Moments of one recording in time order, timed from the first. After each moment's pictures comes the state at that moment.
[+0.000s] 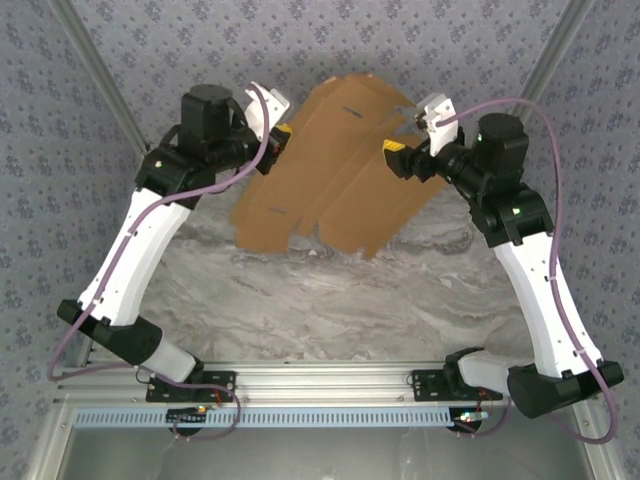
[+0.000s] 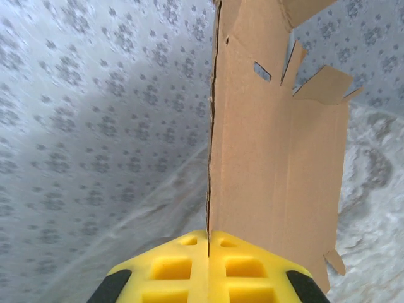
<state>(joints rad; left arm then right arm) -0.55 1.52 2.01 -0.84 0.15 0.32 0.29 1.22 1.60 -0.53 -0.33 -0.30</state>
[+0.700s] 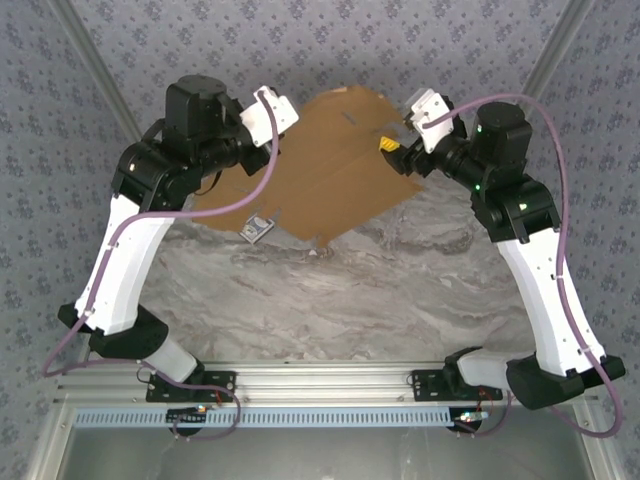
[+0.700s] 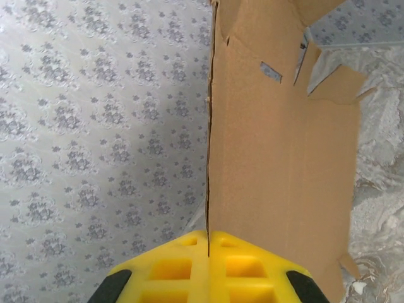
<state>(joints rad) -0.63 1.57 2.29 -1.07 -0.01 0.58 0.33 1.26 1.73 -0.64 -0.24 -0.46</state>
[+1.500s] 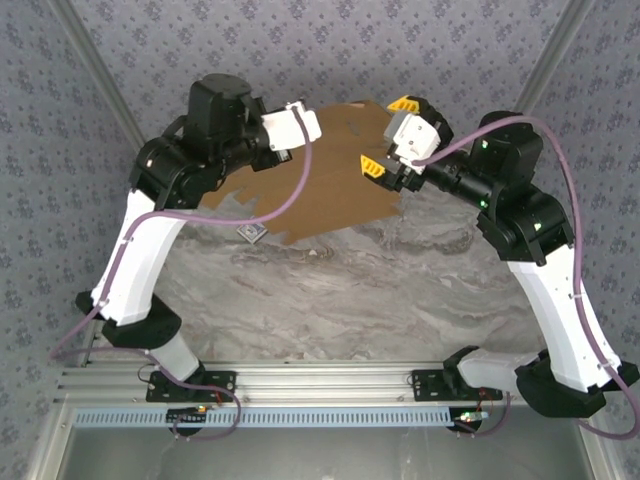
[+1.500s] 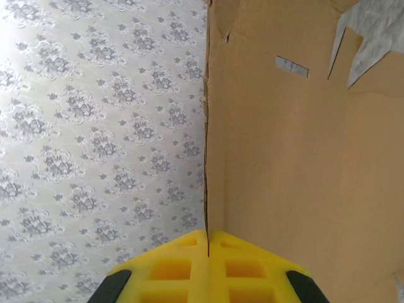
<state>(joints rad) -0.74 1.69 2.45 -1.14 -0.20 0.90 0.53 1.23 1.83 -0.68 -0.30 -0.71</state>
